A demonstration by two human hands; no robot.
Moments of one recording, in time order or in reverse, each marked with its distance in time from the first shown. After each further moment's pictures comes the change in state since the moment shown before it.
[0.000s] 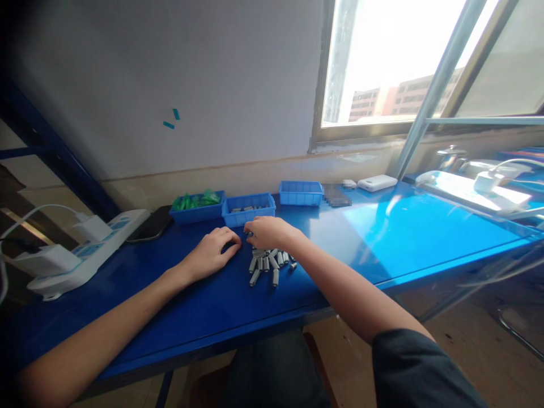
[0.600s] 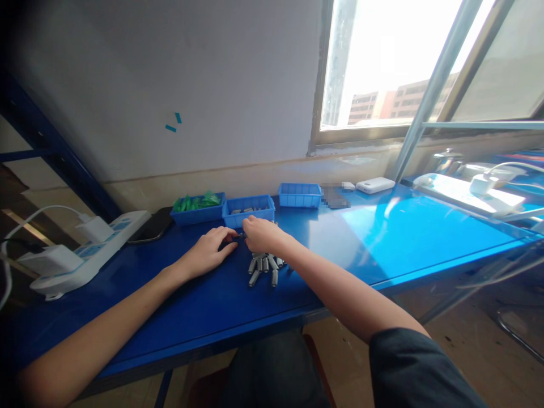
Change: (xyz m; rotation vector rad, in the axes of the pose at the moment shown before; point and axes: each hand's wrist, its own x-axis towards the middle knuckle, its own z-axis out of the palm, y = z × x) left_hand 0.001 -0.014 0.000 -0.032 0.008 -0.064; right_hand 0.007 -0.013 0.012 -0.007 0.092 0.042
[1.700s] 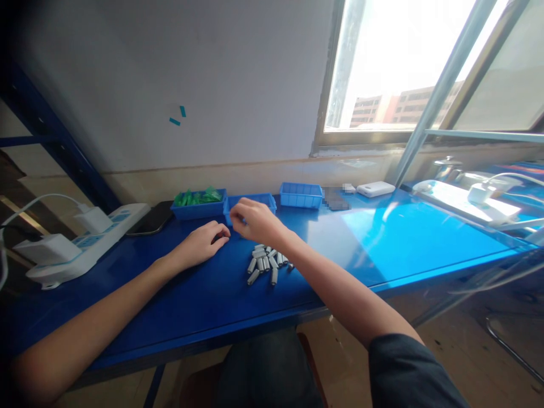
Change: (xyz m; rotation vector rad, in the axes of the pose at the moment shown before) left_hand 0.000 -0.020 -0.006 0.043 0.009 -0.030; right_hand -0.002 -0.009 -0.019 0.266 0.507 -0.263
